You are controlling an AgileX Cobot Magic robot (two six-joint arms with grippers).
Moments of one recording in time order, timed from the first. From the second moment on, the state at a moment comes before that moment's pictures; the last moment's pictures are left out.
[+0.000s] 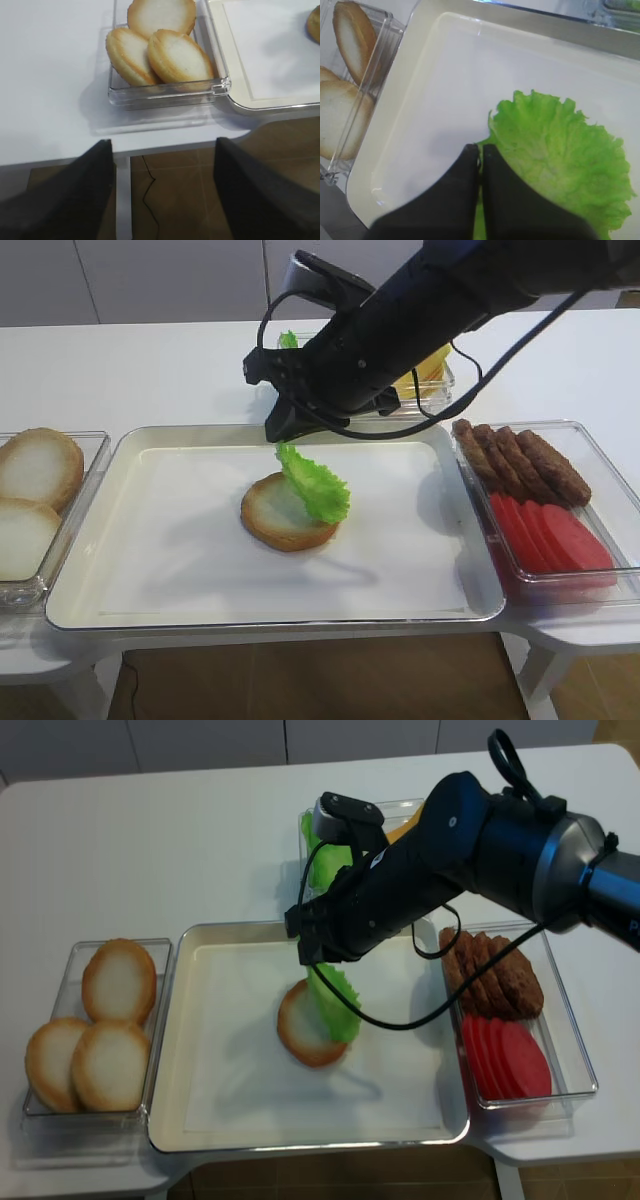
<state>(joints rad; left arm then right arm) 0.05 -0.02 -0.49 -0.03 1.18 0.03 0.56 1.80 -1.35 0.78 0.69 -0.30</state>
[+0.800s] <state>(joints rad) 0.05 -0.02 -0.49 -0.03 1.18 0.03 0.56 1.80 -1.35 0.74 0.73 -0.29</state>
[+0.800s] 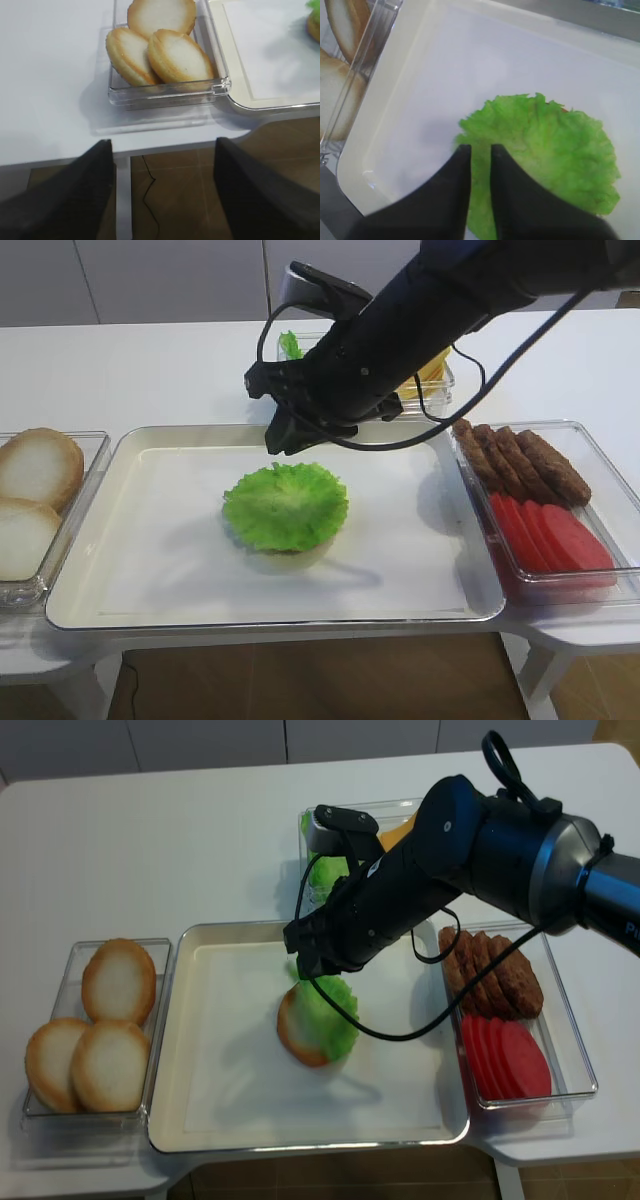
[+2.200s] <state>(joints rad) 0.05 -0.02 -0.49 -0.03 1.18 0.03 0.11 1.50 -1.34 0.10 1.07 -0.02</state>
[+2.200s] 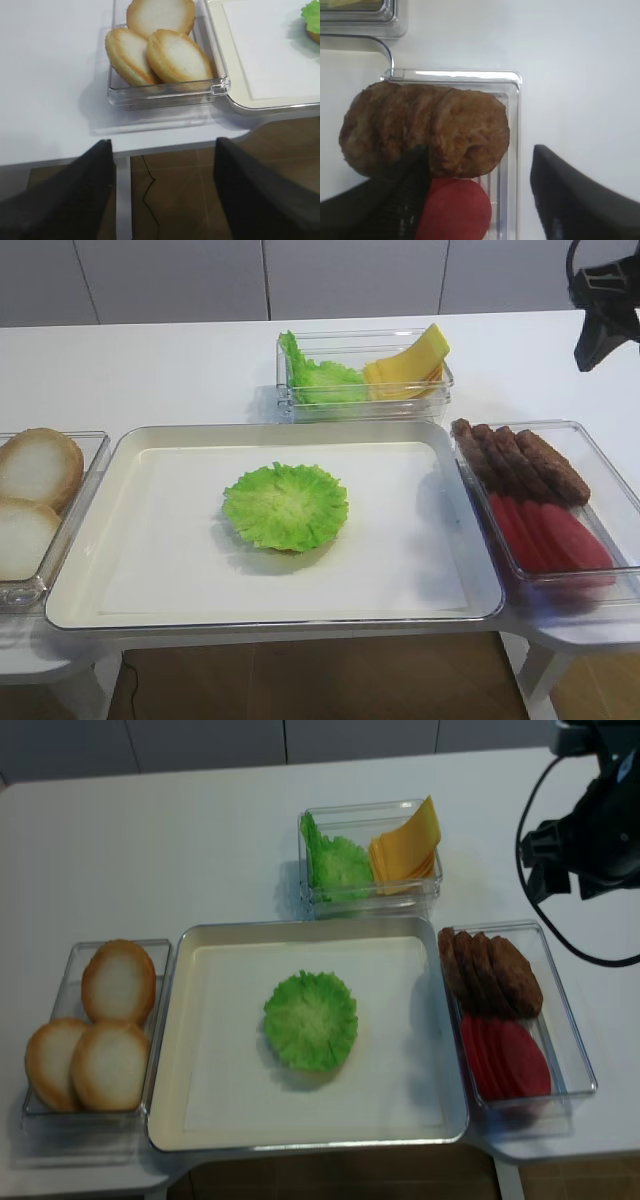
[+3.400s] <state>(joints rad) 0.05 -0.02 -0.49 -0.03 1.18 0.03 0.11 0.27 -0.77 0.08 1.26 0.09</state>
